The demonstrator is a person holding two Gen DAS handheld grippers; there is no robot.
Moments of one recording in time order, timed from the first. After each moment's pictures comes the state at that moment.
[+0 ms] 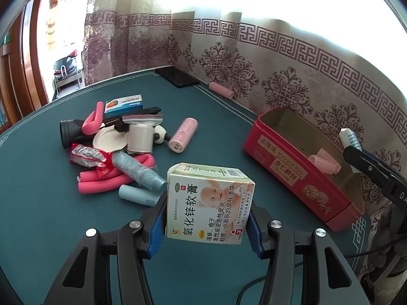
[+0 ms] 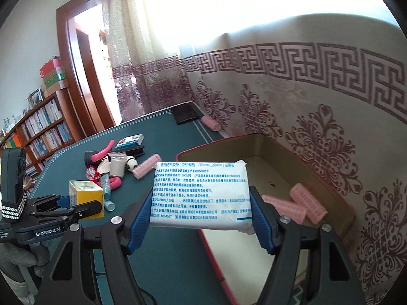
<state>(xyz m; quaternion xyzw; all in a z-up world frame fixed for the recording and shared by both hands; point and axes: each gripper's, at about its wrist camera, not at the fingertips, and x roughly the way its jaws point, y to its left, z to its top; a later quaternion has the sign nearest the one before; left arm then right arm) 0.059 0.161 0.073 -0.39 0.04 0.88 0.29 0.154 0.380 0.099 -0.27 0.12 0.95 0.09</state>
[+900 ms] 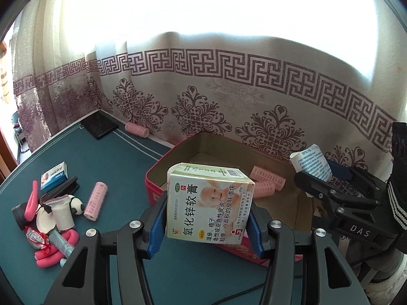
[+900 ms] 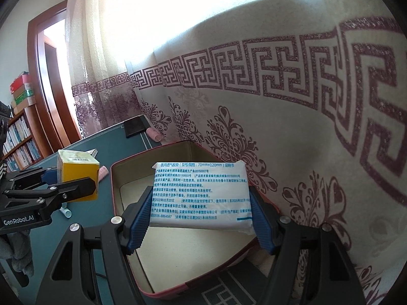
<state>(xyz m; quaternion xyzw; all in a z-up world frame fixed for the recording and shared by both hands) 0.085 0.293 0.121 -0.32 0.12 0.85 0.41 0.203 0.440 0.101 -0.25 0.12 0.94 0.19</state>
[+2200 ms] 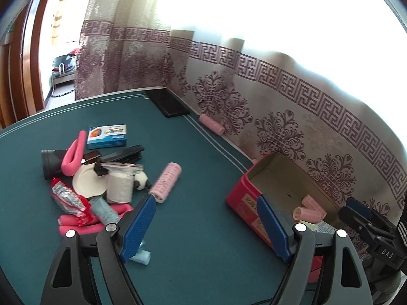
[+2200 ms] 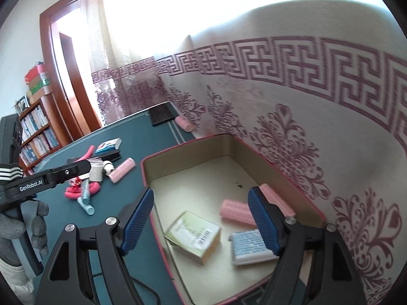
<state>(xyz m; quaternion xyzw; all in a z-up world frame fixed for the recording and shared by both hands) 0.010 0.177 0.107 -0.36 -0.04 0.89 0.29 0.155 0.416 0.109 -0.29 0.13 0.94 0.11</state>
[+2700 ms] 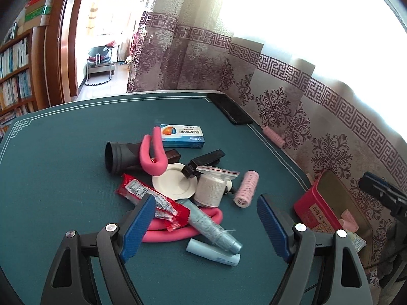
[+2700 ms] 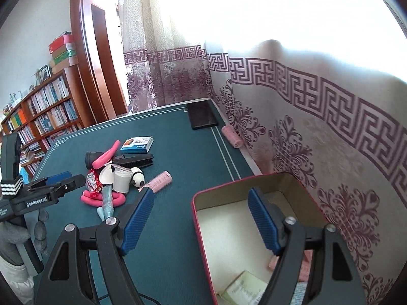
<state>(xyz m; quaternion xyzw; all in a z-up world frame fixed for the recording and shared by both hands) -0.025 0.086 0.098 -0.37 -0.06 0.91 0.20 0.052 0.370 0.141 -0.33 0.06 0.94 0.03</state>
